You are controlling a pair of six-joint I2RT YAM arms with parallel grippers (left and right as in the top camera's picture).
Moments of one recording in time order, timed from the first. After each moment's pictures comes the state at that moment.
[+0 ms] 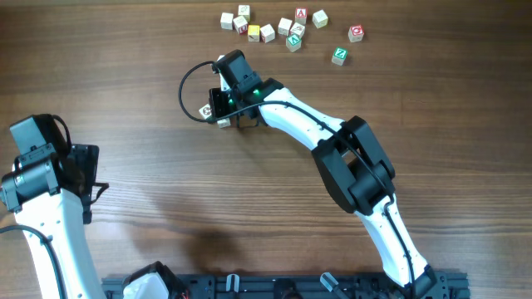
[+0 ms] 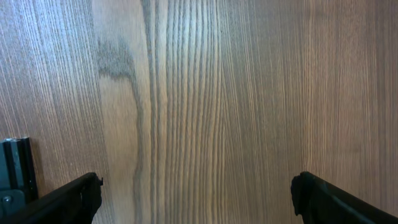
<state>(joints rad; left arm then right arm) 0.47 1.18 1.06 -1.12 -0.22 -1.03 0.69 2.40 1.84 -0.34 -0.26 0.50</state>
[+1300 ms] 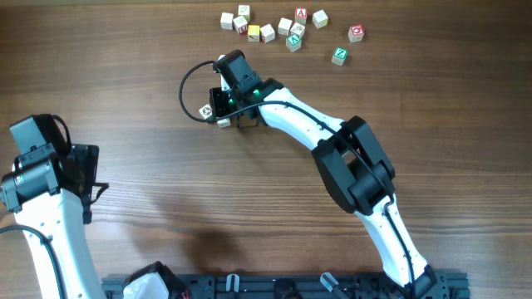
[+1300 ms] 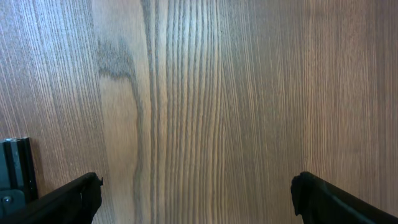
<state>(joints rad) 0.47 1.18 1.06 -1.12 -0.22 -1.03 0.69 2.40 1.84 -0.34 -0.24 0.50</state>
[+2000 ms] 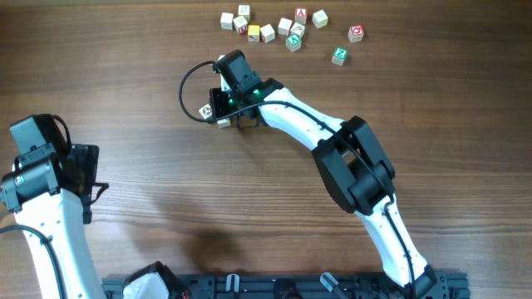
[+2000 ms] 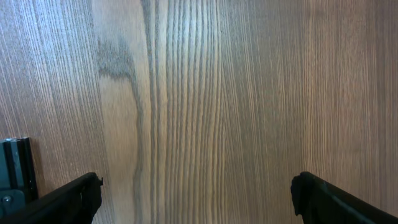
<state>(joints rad) 0.47 1.18 1.06 -1.12 -0.22 -1.03 0.69 2.40 1.84 -0.34 -0.25 0.50</state>
